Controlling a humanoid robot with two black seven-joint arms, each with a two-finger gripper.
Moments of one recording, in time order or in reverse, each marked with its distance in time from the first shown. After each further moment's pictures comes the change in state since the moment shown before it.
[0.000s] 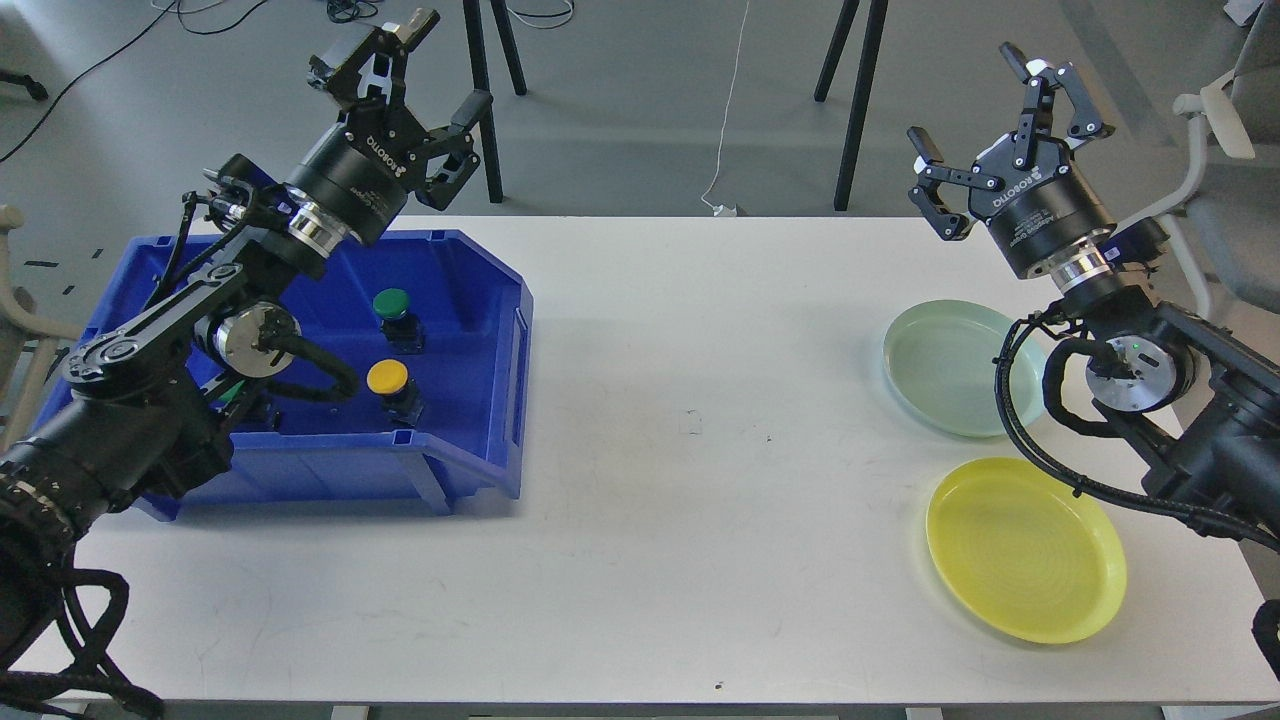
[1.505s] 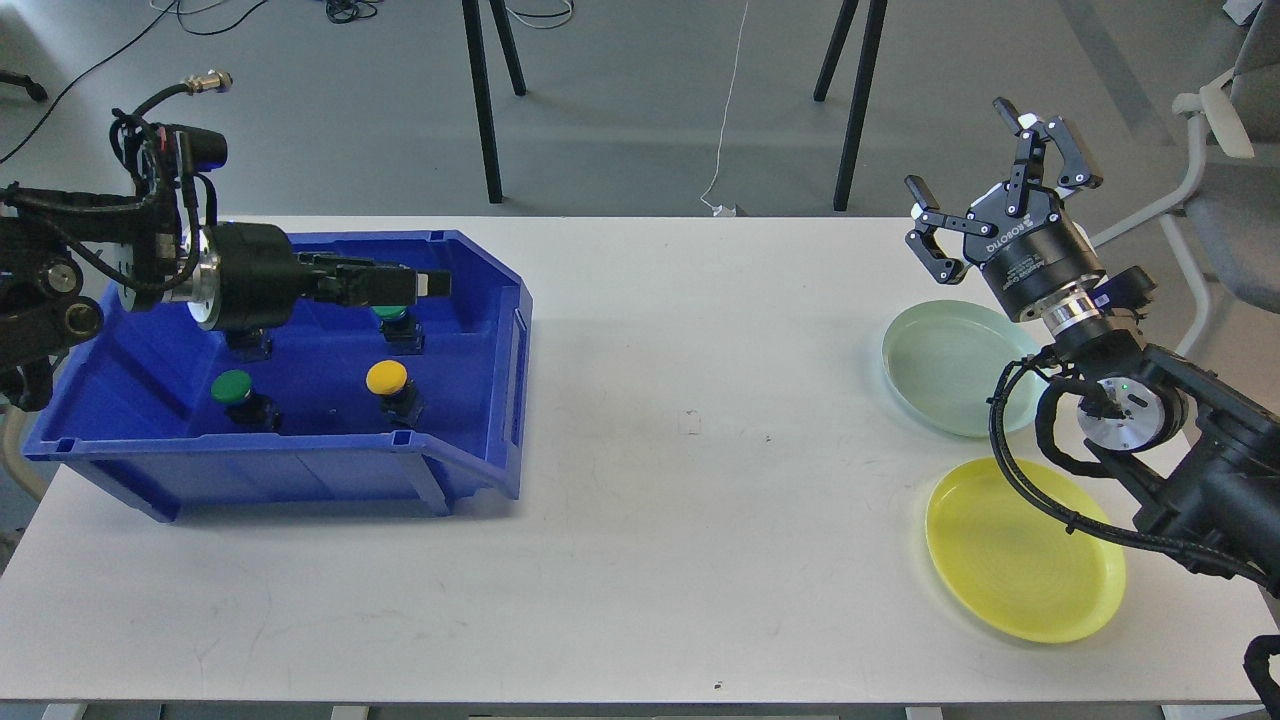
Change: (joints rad) left arm -0.555 0.501 1.073 -0.382 0.798 0.231 0.000; right arm -0.075 0.019 0.003 -0.008 0.000 0.000 0.000
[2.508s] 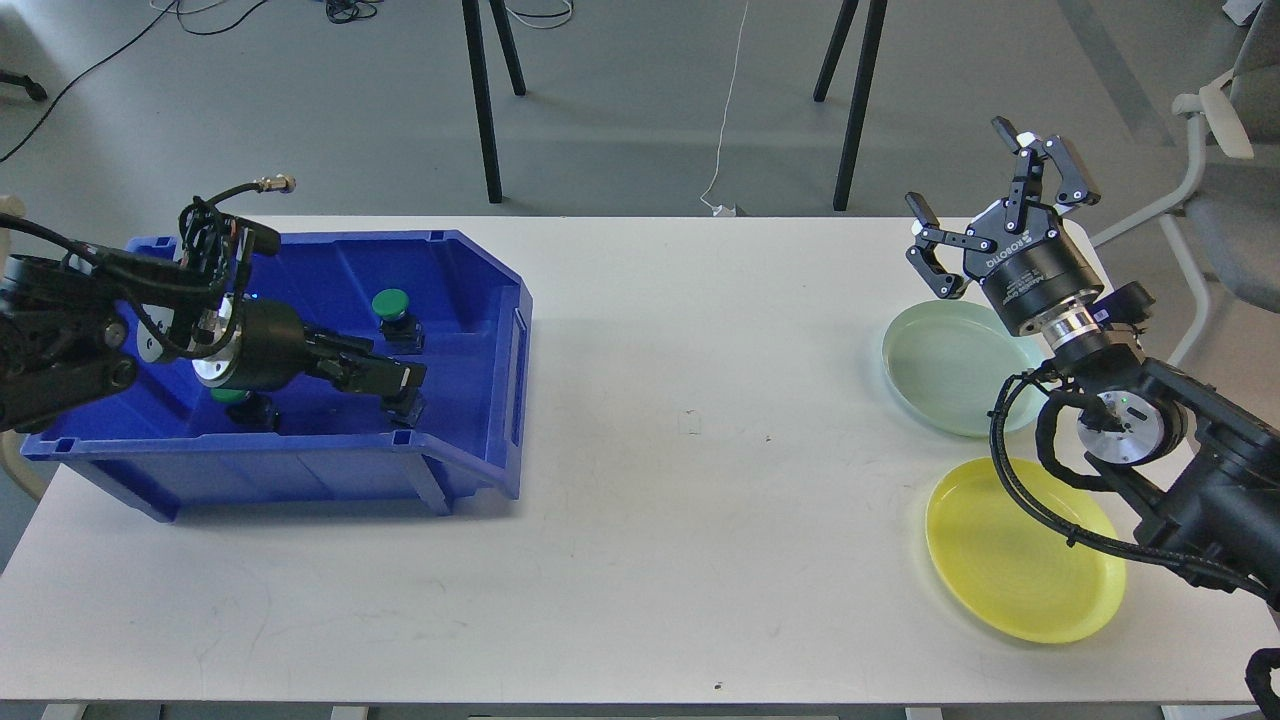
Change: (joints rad) left arm 0.050 -0.118 0.140 0.119 0.078 0.021 0.000; right arm -0.025 0.000 0.004 0.002 0.000 0.000 0.000
